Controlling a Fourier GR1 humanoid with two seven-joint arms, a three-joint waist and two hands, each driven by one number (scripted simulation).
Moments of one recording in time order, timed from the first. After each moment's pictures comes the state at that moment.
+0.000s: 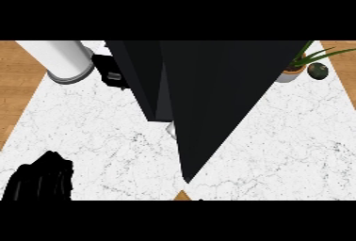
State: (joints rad) left arm 0.25 0.51 -0.29 -1.79 0.68 0.12 -0.52; right arm -0.37 -0.19 0.87 -2.28 0.18 -0.32 0.66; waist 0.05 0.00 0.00
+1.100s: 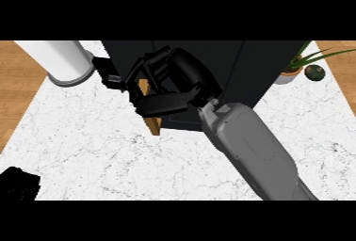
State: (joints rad) left arm 0.38 0.58 -0.14 -1.82 0.73 -0.06 -0.54; right arm -0.85 0.00 0.34 -1.34 -0.32 -0.03 0.30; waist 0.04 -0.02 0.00
